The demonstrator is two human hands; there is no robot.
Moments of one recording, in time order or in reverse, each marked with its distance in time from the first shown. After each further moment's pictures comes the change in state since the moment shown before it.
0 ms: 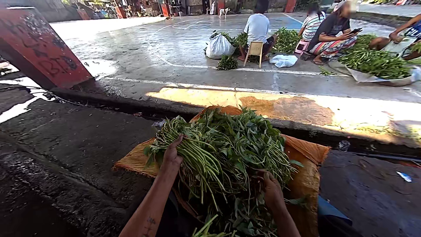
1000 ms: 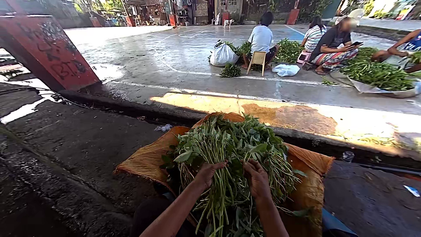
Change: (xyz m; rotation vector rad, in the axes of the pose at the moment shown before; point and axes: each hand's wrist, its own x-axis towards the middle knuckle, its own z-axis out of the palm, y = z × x) left_hand -0.044 -0.068 0.027 0.435 -0.340 -0.268; right_hand 0.001 -0.059 0.078 0.350 -0.086 0.020
